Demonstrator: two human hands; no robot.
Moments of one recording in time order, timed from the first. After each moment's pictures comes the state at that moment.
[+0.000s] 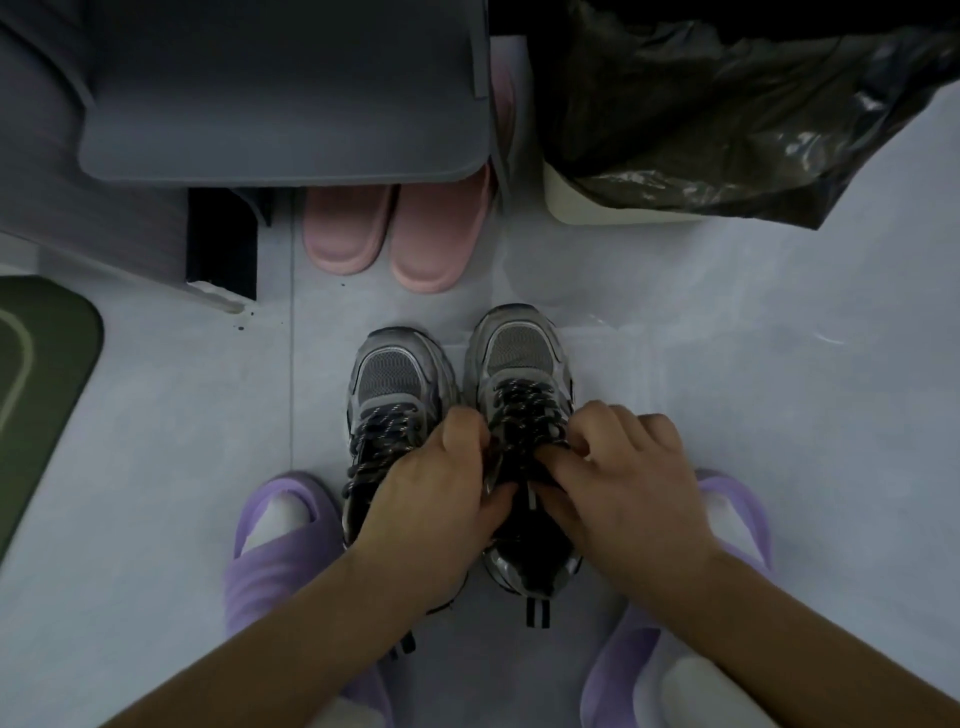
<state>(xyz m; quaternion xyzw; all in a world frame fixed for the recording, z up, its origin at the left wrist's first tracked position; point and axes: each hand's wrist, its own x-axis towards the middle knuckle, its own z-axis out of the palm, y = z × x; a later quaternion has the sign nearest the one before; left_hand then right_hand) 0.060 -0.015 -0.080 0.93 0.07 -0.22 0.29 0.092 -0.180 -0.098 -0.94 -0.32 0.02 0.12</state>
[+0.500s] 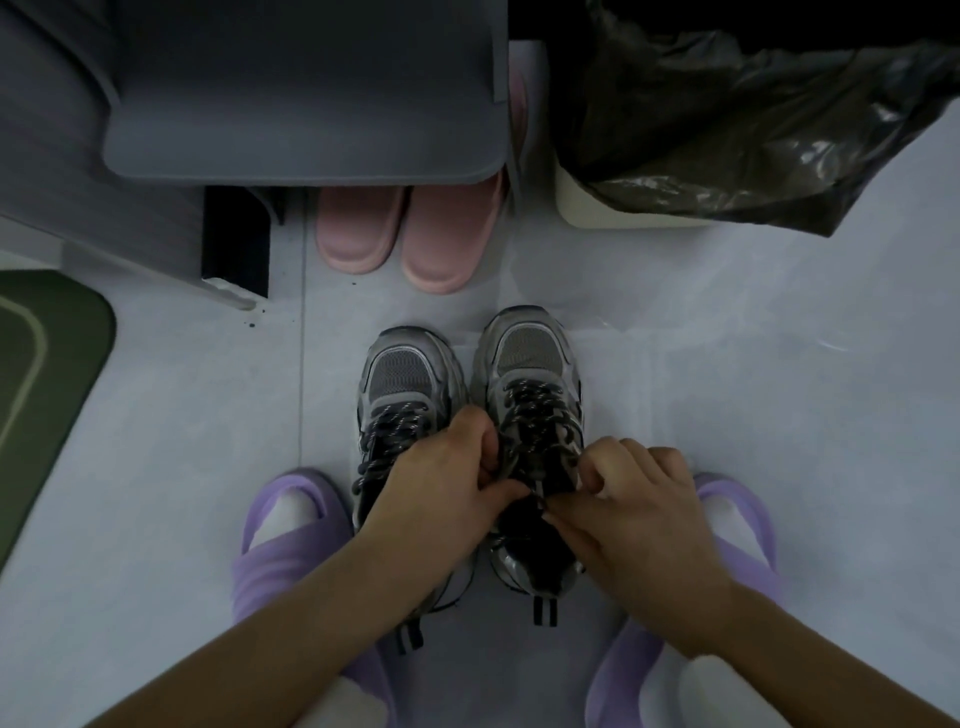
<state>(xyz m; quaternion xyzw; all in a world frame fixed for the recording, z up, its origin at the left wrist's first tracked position) 0.065 -0.007 -0.084 0.89 0.12 -0.25 0.35 0.074 -0.191 -0.101 -0.92 -0.33 0.07 0.19</state>
